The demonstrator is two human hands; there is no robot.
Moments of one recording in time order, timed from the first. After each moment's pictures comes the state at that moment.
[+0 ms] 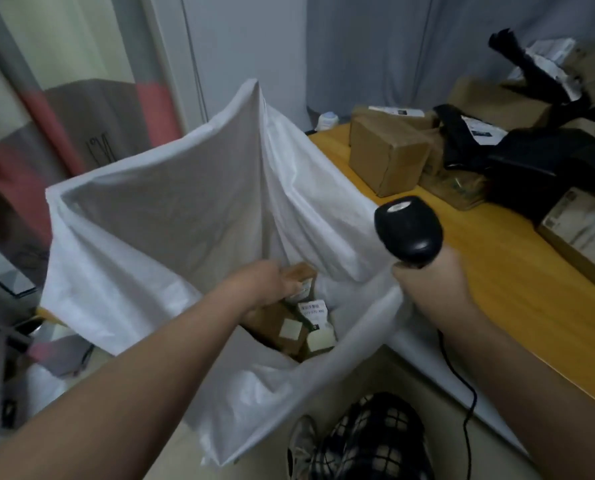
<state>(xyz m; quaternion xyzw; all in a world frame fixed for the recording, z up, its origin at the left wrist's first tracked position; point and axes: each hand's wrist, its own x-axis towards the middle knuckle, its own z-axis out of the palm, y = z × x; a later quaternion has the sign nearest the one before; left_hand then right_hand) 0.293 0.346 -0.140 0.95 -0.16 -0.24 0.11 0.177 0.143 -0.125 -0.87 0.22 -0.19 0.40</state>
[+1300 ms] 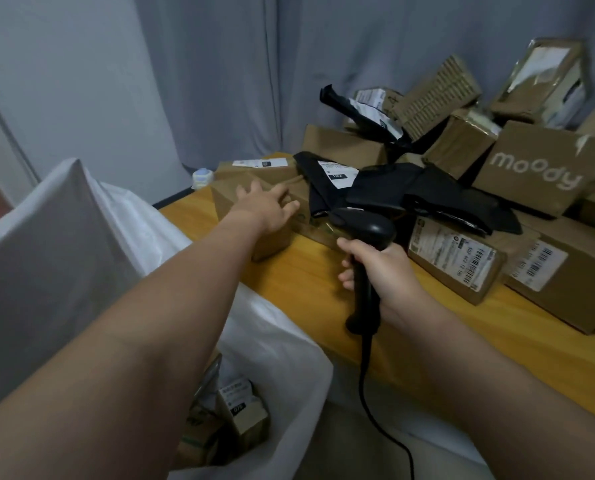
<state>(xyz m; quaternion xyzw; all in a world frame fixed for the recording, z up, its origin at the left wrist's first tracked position) 0.410 0.095 -0.055 0.93 -0.35 -0.04 0.11 0.201 0.039 -0.074 -0.60 0.32 -0.24 0.69</state>
